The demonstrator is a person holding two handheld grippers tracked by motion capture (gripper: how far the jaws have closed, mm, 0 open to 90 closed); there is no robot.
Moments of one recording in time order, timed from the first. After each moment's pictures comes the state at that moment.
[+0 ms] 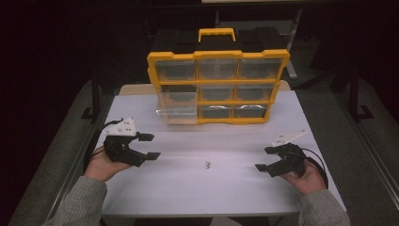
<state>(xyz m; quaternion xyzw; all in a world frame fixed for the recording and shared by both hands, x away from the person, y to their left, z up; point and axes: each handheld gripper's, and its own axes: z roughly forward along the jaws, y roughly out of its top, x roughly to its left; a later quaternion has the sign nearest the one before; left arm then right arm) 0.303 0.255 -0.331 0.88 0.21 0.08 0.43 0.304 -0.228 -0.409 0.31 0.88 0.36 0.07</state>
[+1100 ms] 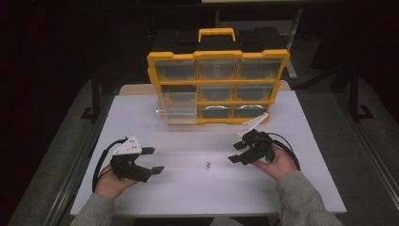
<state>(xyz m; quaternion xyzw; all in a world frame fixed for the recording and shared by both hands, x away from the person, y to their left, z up) 0.284 0.251 -0.380 0.87 0.24 0.11 0.42 0.339 -0.142 -0.382 0.23 0.91 0.33 0.02</state>
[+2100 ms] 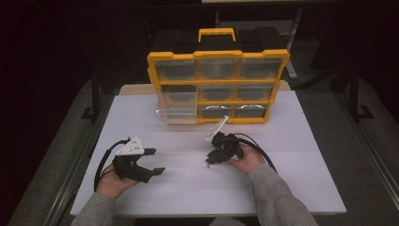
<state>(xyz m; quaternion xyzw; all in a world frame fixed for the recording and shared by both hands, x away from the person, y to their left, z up) 0.286 0.249 -0.387 0.87 0.24 0.10 0.41 0.369 -0.064 -0.423 0.16 0.94 0.29 -0.03</state>
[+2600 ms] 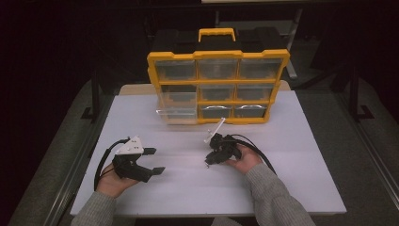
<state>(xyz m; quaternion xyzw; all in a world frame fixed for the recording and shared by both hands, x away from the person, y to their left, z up) 0.288 0.251 -0.386 0.87 0.23 0.10 0.41 0.372 -0.058 -0.433 0.15 0.95 0.29 -0.02</state>
